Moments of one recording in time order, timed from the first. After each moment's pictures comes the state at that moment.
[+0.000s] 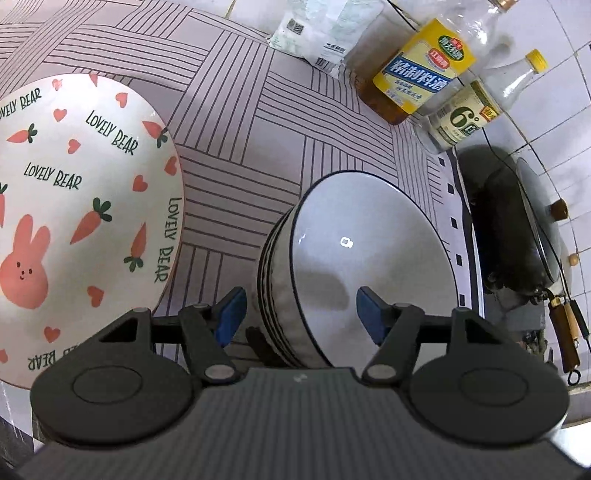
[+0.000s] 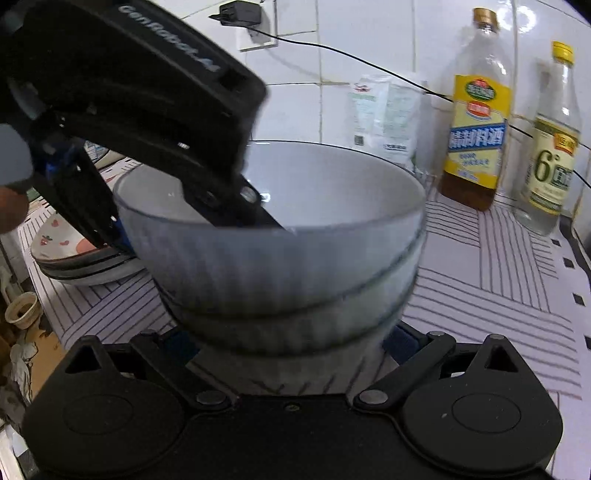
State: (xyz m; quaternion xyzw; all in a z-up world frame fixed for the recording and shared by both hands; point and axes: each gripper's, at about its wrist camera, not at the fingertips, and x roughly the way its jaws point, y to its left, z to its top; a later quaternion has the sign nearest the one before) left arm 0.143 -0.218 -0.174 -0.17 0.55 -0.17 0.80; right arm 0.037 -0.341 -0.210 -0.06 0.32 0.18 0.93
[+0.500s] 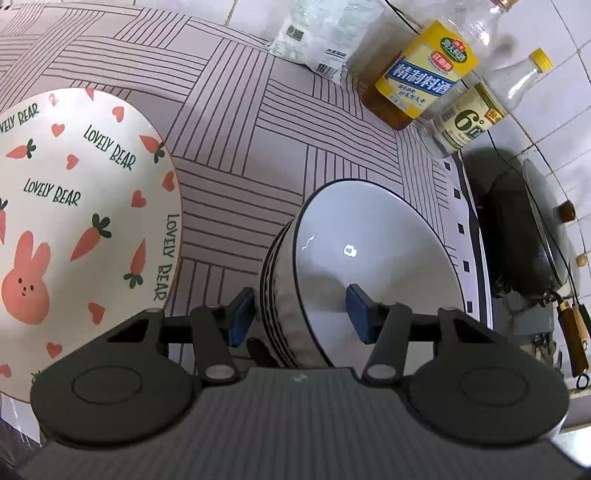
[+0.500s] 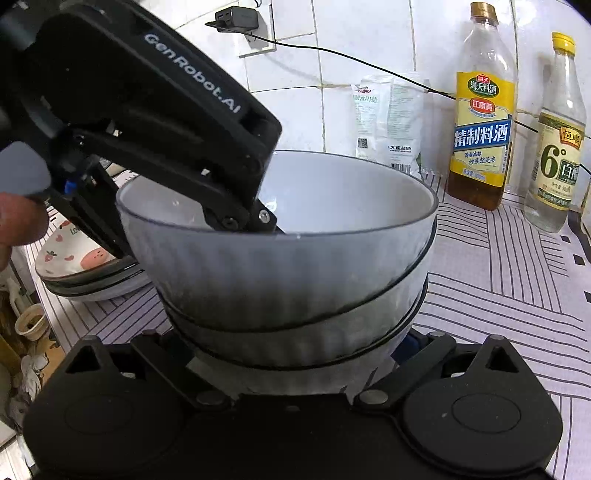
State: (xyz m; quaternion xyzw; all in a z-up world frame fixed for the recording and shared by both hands) left arm 0.149 -0.222 -0.174 -0.16 0.54 -0.17 0.81; right arm 0.045 -0.346 -0.213 -0.04 0.31 0.19 0.93
